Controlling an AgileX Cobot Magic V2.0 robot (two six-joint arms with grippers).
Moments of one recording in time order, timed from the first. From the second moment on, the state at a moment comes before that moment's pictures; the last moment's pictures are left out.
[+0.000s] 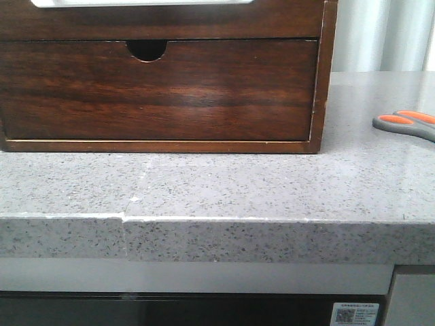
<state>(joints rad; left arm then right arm) -0.13 -0.01 0.00 -0.86 0.31 0.16 0.21 0.00 0.02 0.34 -0.03 -0.12</state>
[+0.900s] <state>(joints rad) -0.13 0.50 -0.45 -0.79 0.54 0.25 0.21 0.30 -0.34 0.60 0.28 -0.29</state>
